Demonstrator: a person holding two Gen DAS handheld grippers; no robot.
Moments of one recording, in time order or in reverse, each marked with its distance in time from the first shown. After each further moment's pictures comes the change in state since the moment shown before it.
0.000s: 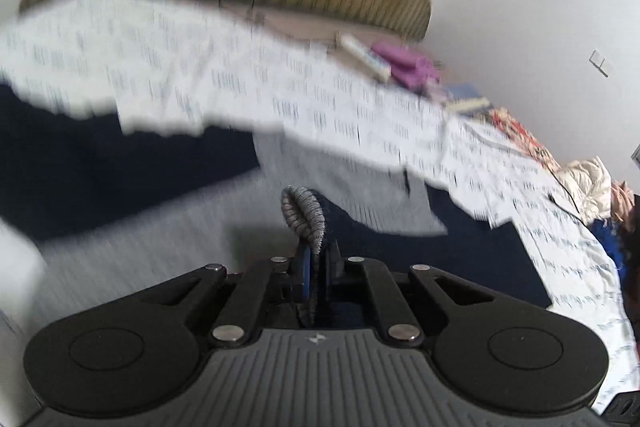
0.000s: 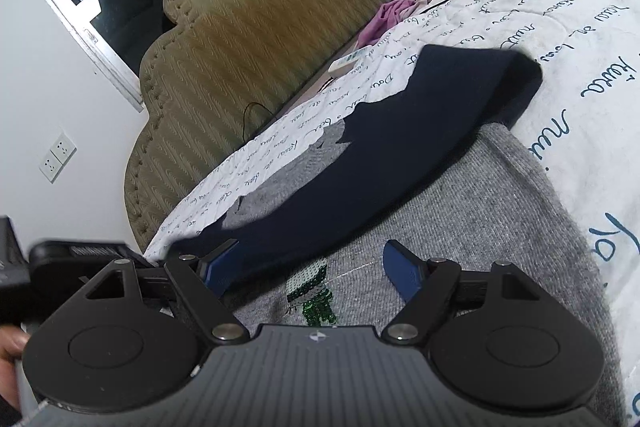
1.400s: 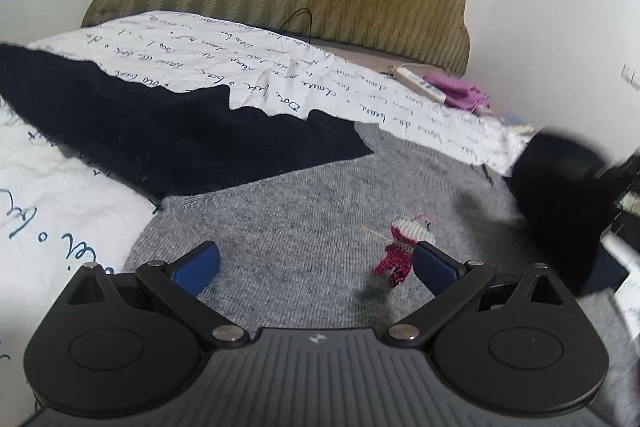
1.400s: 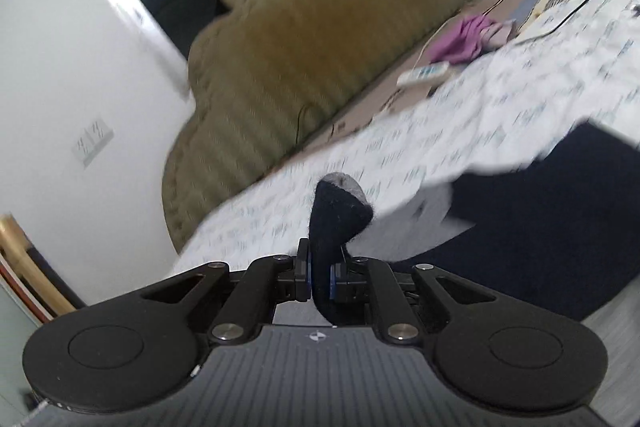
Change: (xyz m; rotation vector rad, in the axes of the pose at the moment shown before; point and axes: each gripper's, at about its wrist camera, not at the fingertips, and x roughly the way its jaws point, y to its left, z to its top) left arm -0.003 0.058 -0.065 -0.018 -0.131 0.121; right arm 0.061 0.074 0.053 -0.137 0.042 0.107
